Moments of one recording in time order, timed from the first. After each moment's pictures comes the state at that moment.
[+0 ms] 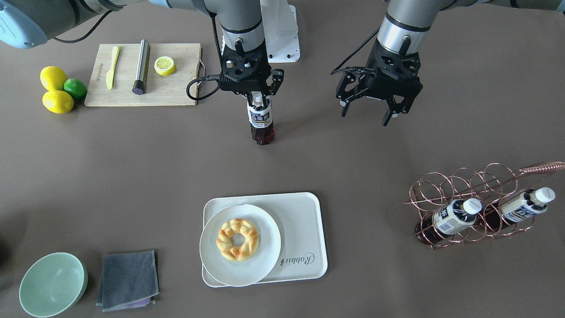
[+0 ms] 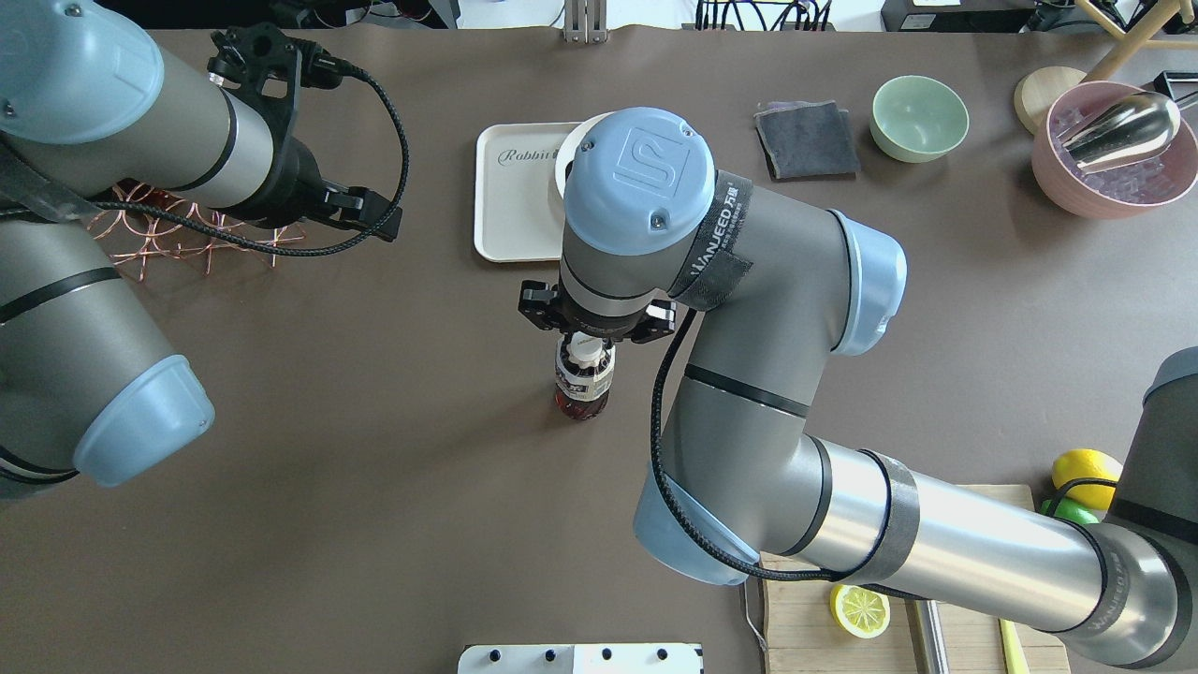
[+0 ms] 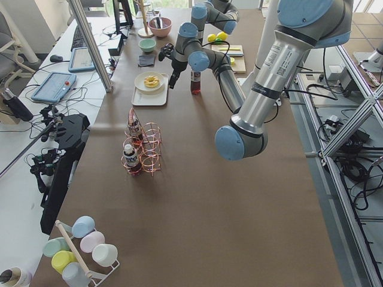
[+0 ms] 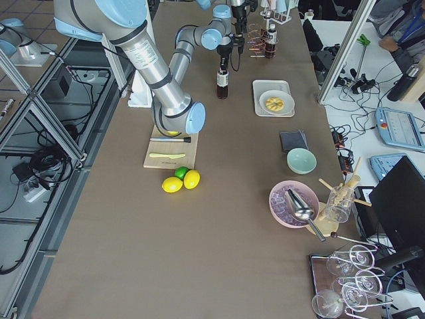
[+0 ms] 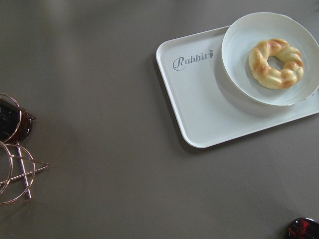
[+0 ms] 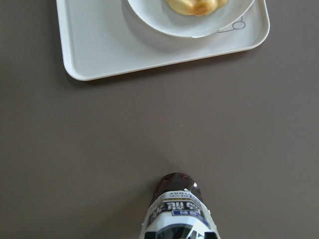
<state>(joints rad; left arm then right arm) -0.79 -2.08 -2.03 -1.51 -1.92 -0.82 0.51 -0.73 1.80 -1.80 1.86 1.36</state>
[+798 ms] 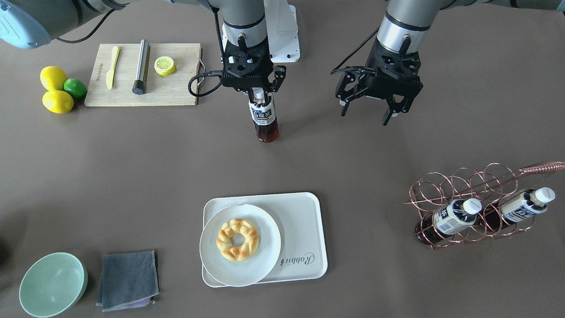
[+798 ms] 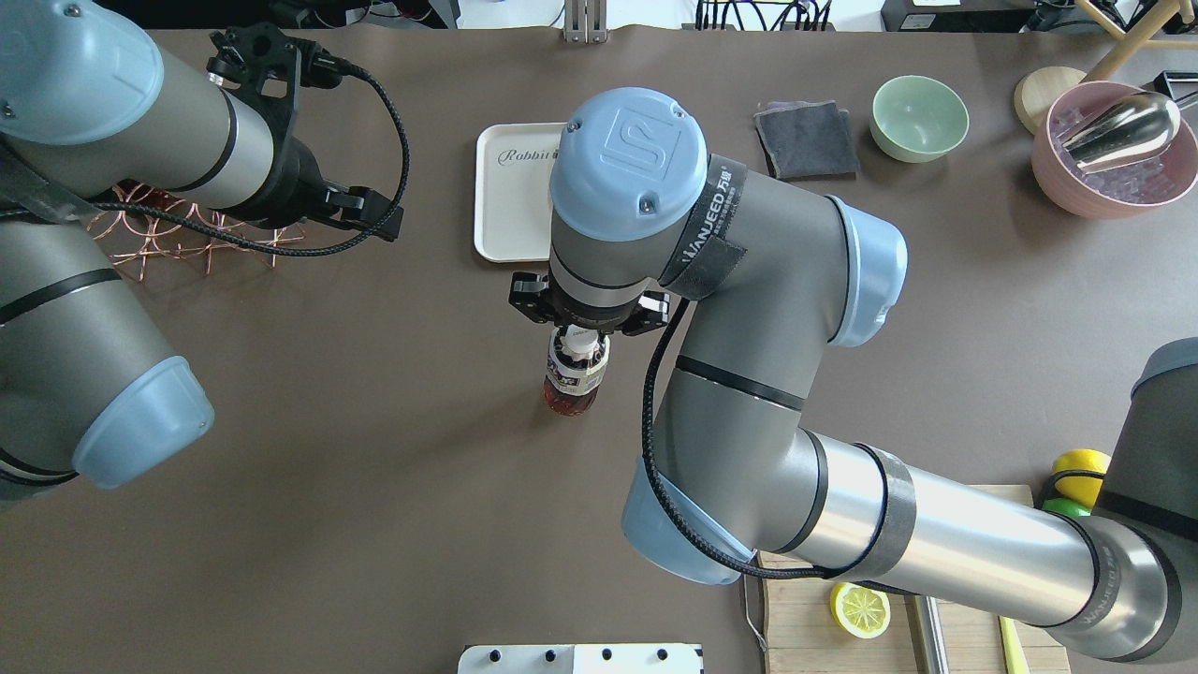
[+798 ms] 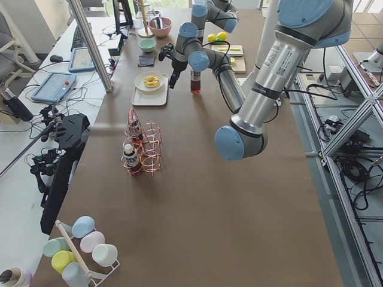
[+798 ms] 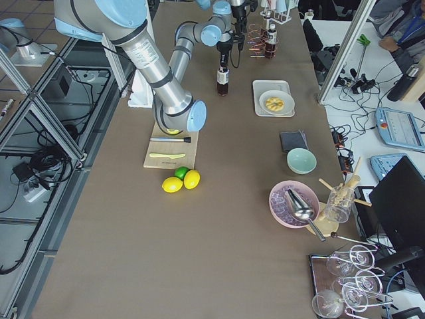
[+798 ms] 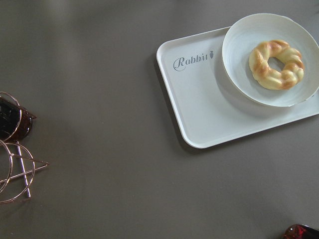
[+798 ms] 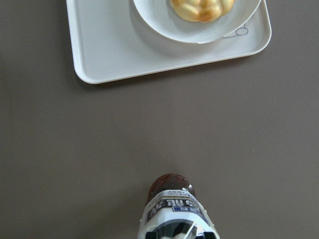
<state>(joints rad) -0.79 -2.08 -2.03 -1.51 -1.92 -0.83 0.52 -0.71 1.81 -1.83 1.86 1.35</state>
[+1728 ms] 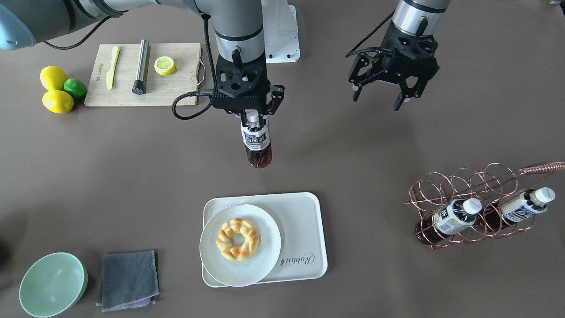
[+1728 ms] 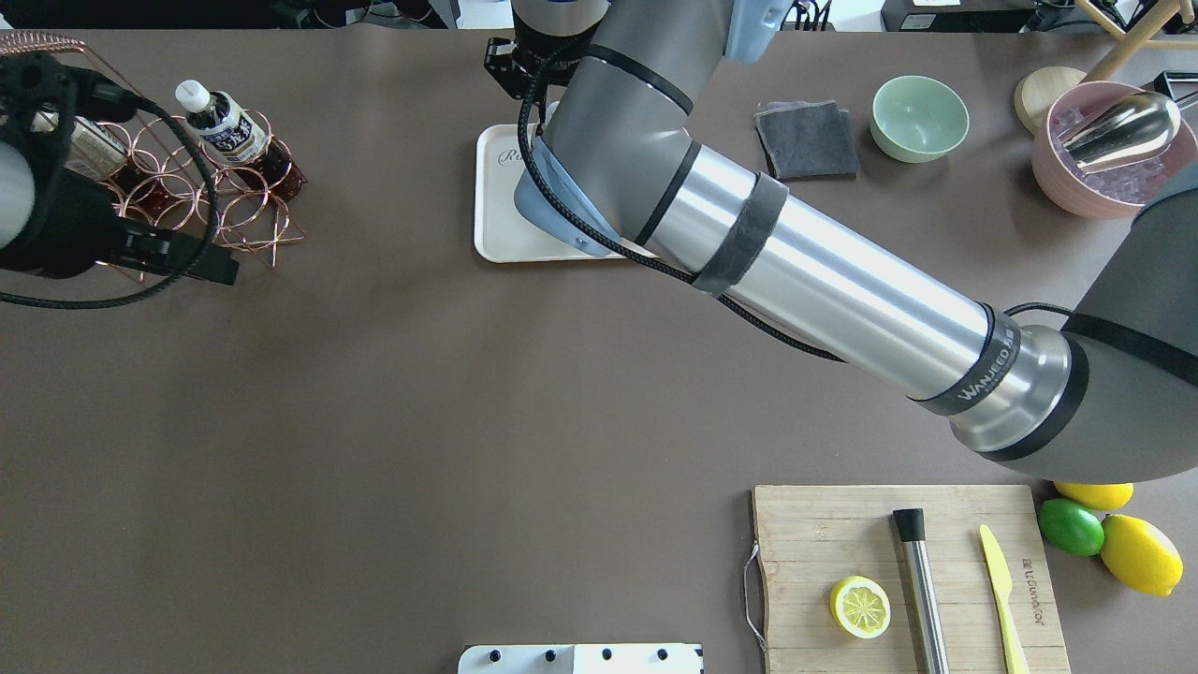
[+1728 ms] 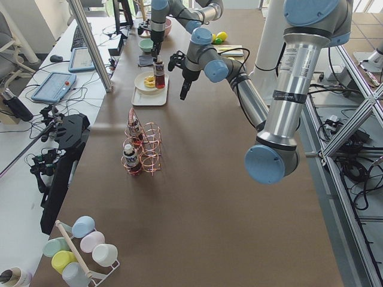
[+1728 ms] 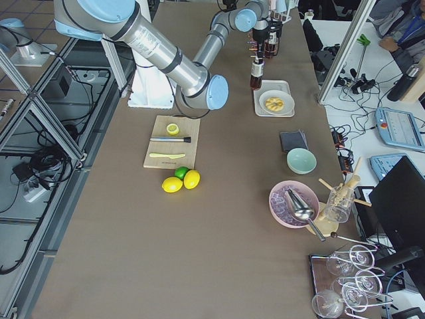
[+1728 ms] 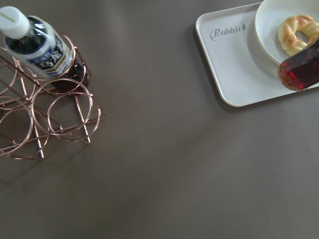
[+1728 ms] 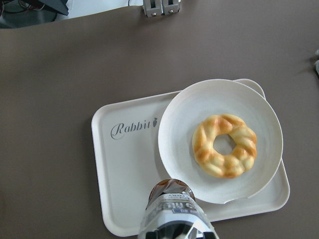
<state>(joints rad) -0.88 -1.77 -2.29 -1.51 -2.01 -0.78 0.77 -0.41 1.29 -1.69 1.93 1.18</state>
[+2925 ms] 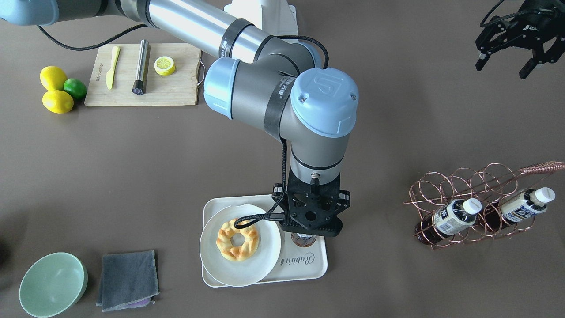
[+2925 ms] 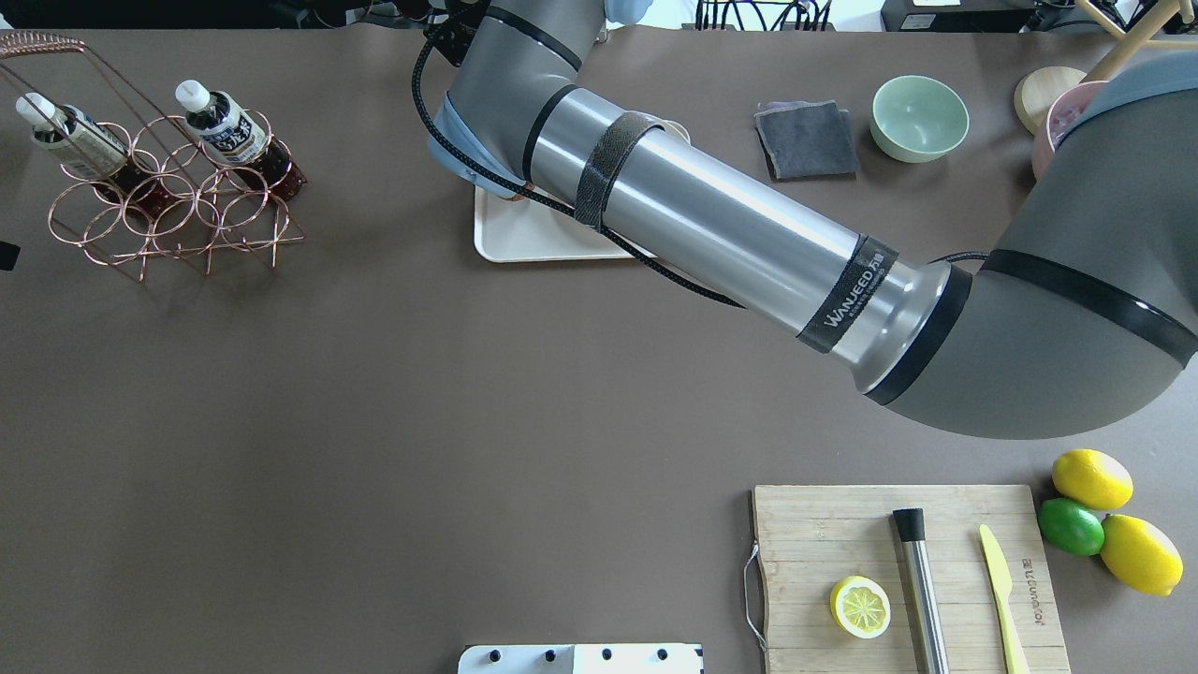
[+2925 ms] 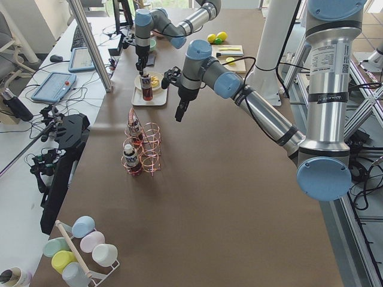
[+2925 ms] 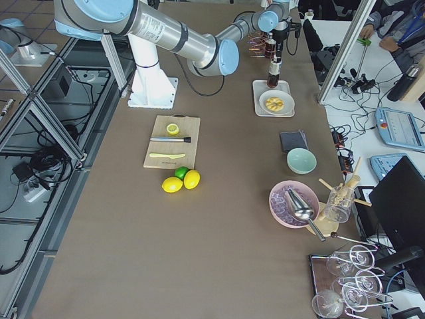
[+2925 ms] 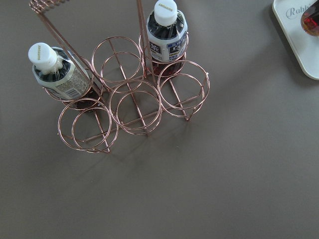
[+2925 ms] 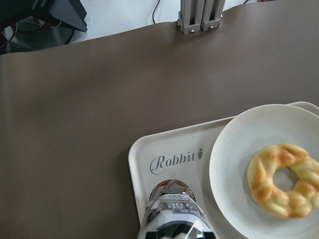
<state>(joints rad) -1.18 -1.55 -2.31 -1.51 -2.18 -0.44 0.76 -0.16 0.77 -1.41 1.92 1.22</state>
